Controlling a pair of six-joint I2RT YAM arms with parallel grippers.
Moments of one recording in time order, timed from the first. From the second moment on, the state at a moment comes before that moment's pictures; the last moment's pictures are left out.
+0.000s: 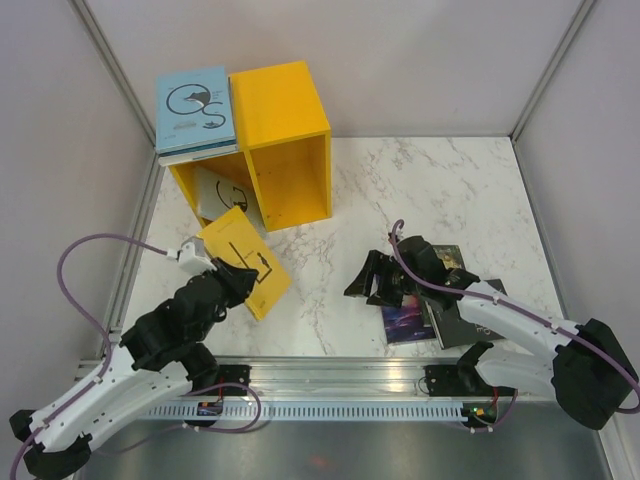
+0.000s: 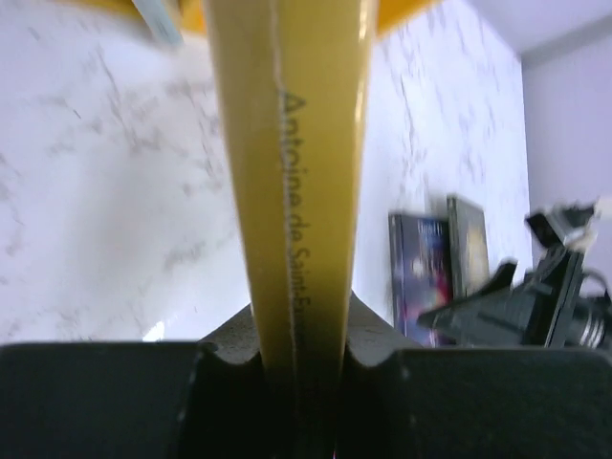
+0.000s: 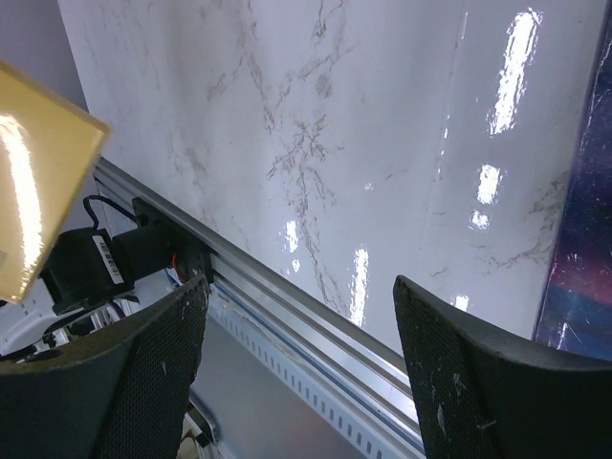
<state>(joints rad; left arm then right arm) -0.86 0.42 0.56 -0.61 -0.48 -1.02 0.68 1.12 0.58 -0.19 -0.32 0.98</state>
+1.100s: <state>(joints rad) -0.65 0.84 0.63 -0.01 -1.00 -0.73 0.68 1.21 0.55 -0.20 -0.34 0.94</state>
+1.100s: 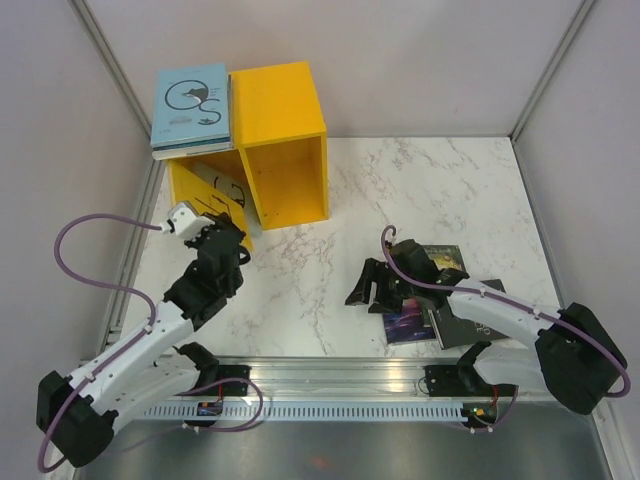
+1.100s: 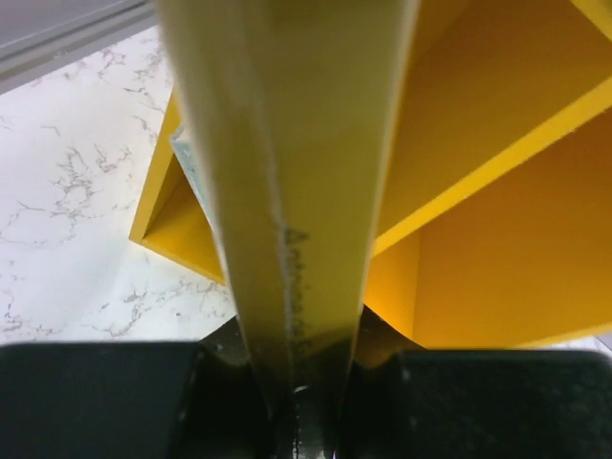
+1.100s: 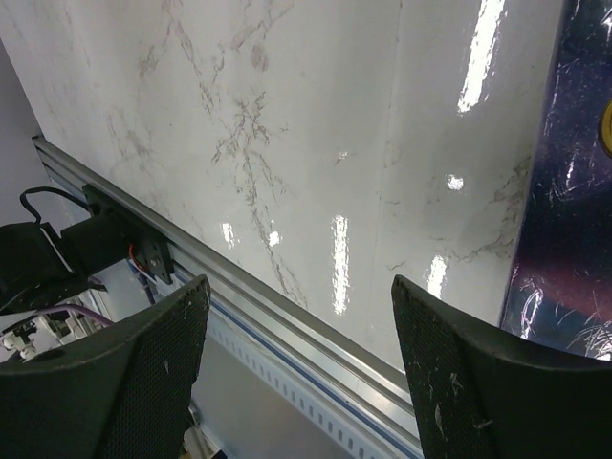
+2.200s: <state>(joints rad) -0.61 1.18 0.59 0.30 -0.86 -0.63 0.68 1.49 0.66 -0.18 -0.41 0.83</state>
